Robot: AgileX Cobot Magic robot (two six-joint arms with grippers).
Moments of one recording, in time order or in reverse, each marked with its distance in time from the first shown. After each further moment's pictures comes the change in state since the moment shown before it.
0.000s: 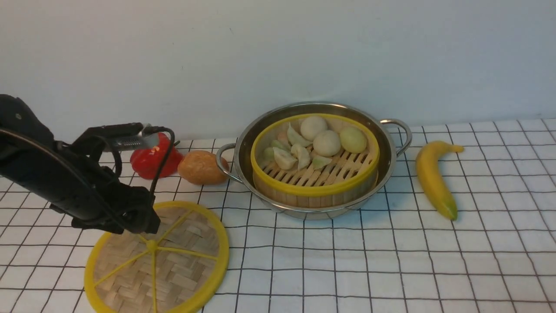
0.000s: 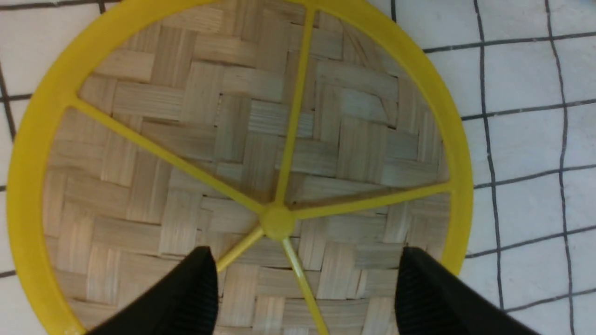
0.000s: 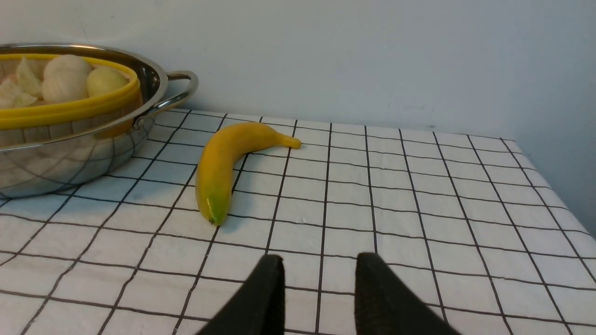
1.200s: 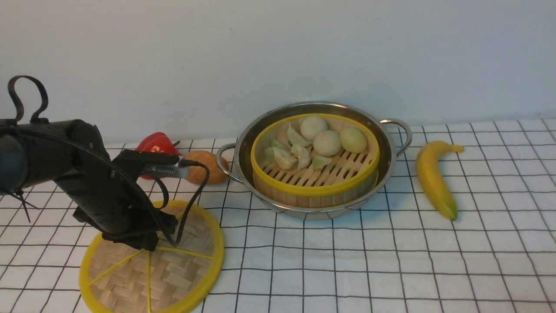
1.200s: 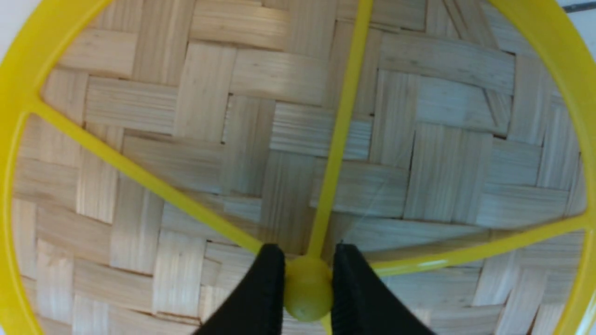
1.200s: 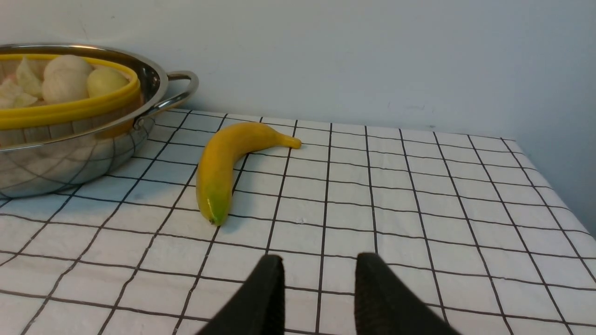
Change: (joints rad) right arm 0.000 0.000 0.000 0.000 0.000 0.001; left arm -0.125 0.127 -0.008 0.281 -0.099 -0.232
